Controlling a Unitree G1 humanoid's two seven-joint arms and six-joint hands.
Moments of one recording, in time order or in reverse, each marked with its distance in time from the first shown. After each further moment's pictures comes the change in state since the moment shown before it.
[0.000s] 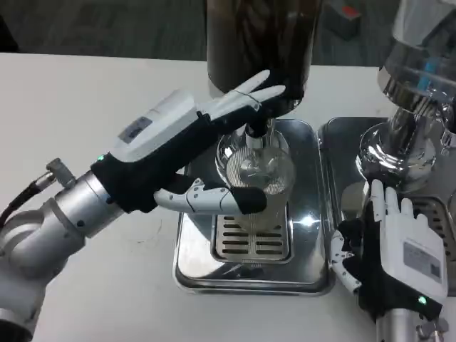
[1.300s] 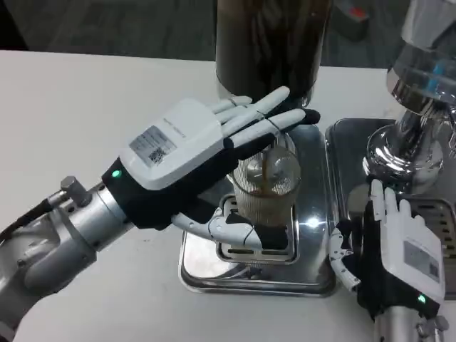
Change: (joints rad) left arm 0.032 0.140 -0.159 -0.157 0.398 0.057 0.446; right arm -0.011 0.006 -0.007 0.001 0.057 0.000 0.000
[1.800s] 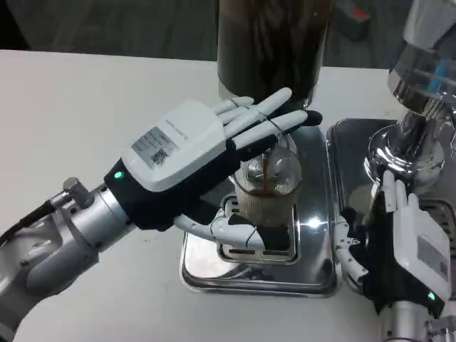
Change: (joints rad) left arm -0.003 0.017 -0.035 -0.009 -0.001 0.021 0.029; right arm 0.026 0.036 -0.042 -0.093 0.088 -0.032 -0.003
